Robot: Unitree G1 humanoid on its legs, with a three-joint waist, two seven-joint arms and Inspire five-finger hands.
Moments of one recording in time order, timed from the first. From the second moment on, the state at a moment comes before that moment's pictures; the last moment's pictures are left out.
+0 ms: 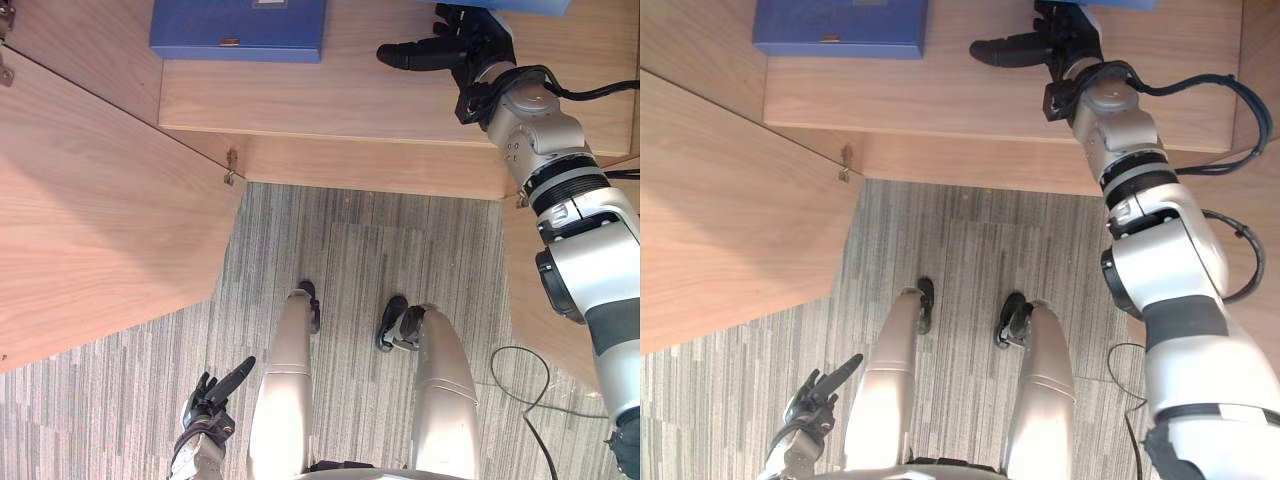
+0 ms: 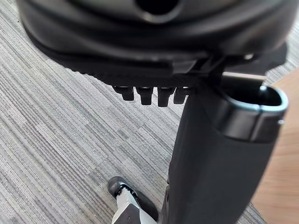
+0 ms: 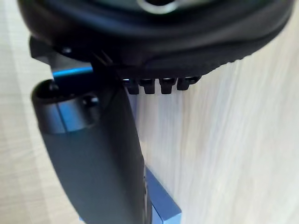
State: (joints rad) left arm 0.02 0.04 0.44 0.83 -0.41 -0.02 -0.01; right arm -1.45 -0.58 0.50 1.05 0.67 0.06 0.07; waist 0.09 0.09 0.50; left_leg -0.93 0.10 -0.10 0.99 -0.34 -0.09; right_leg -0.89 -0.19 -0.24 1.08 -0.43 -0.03
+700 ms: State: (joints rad) left arm 0.06 0.07 0.44 0.85 -0.38 -0.07 -0.03; right arm -1.16 -0.80 0.85 0.42 0.01 0.01 0.24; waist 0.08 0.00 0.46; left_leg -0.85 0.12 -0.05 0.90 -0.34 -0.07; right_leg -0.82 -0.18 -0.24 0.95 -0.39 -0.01
